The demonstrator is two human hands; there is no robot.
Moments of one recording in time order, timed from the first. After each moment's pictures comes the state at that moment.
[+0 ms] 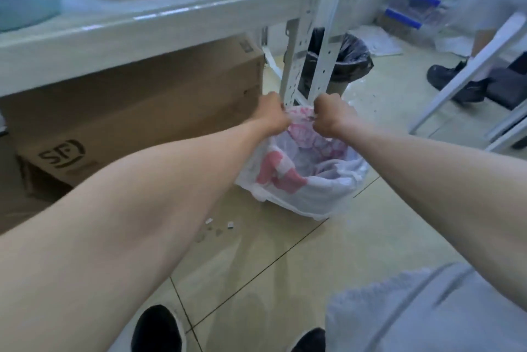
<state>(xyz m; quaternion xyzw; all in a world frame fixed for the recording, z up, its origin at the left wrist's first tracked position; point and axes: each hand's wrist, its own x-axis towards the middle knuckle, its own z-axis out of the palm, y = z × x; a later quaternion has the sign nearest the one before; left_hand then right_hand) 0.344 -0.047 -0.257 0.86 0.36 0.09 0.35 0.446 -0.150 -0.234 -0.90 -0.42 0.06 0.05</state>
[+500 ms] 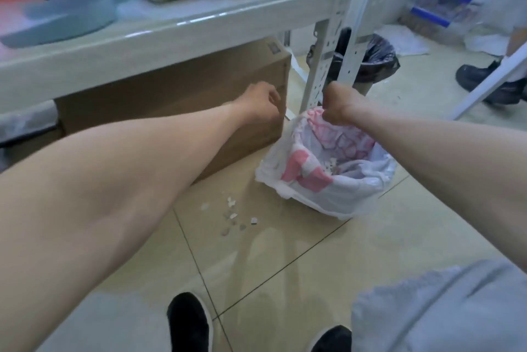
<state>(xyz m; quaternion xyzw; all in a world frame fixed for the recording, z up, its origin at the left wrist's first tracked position) 0.274 0.000 -0.227 0.88 0.34 0.05 0.33 0.423 -0.118 -0.214 -0.89 -0.45 0.08 0.05</state>
